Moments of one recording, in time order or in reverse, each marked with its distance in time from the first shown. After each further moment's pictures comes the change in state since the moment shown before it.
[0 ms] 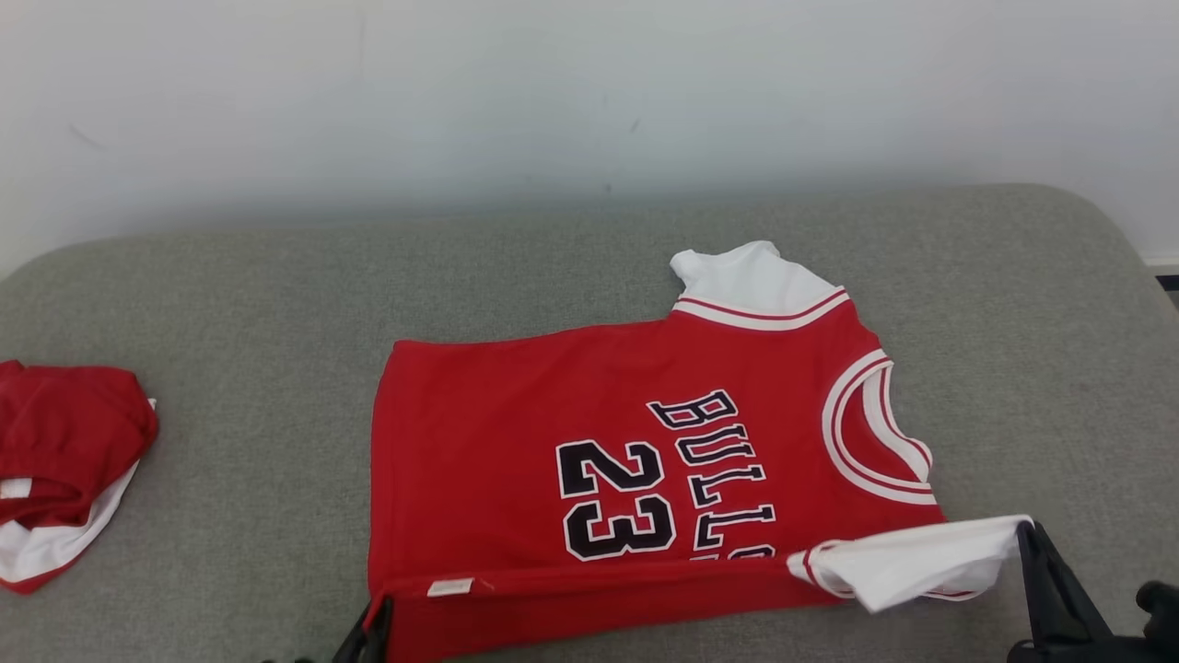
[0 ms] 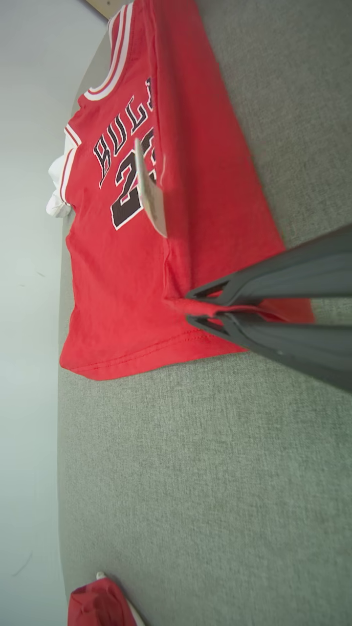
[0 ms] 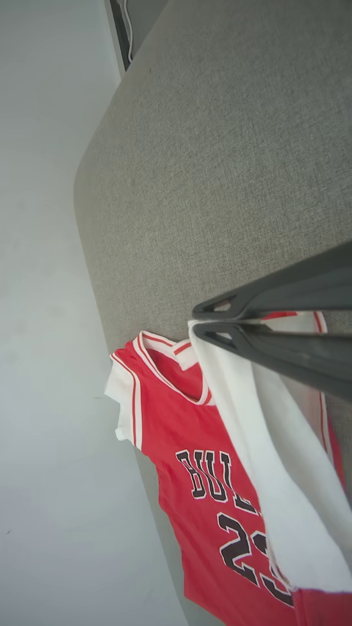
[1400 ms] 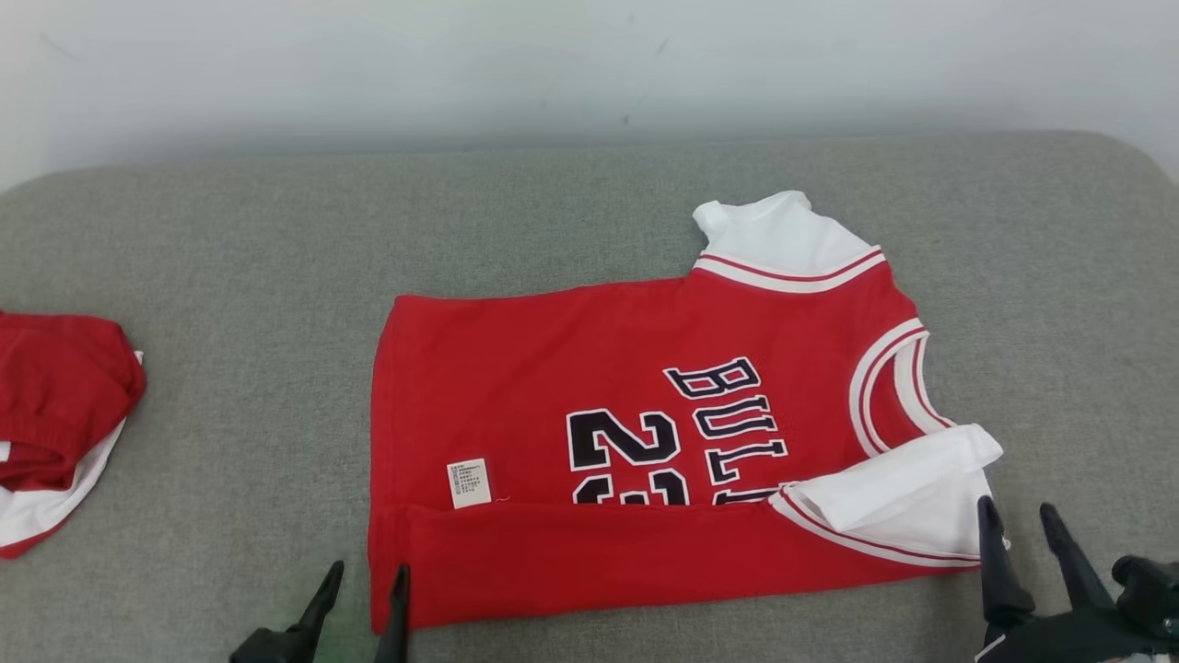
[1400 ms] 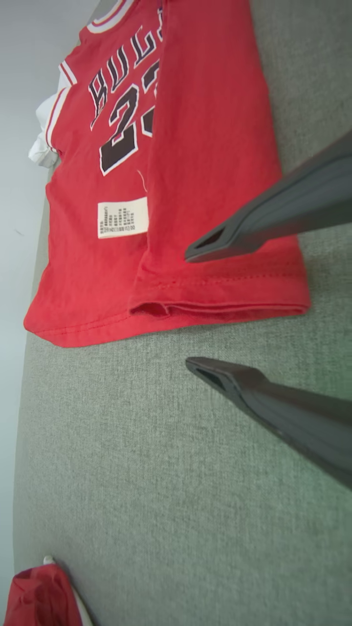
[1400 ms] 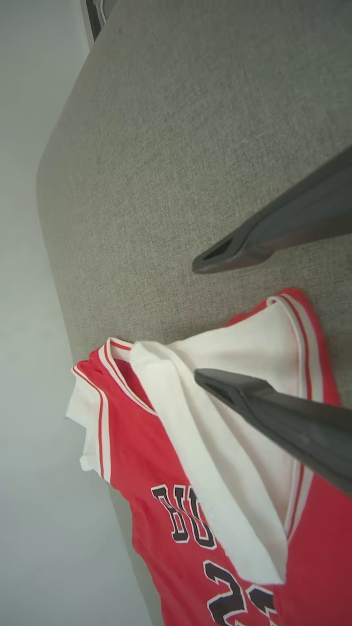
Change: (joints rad) left arm -0.092 -0.005 -0.034 0.057 -0.075 0.099 0.000; right arm -0.108 0.067 -0.042 0.104 -0.077 0.000 0.000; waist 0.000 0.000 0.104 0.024
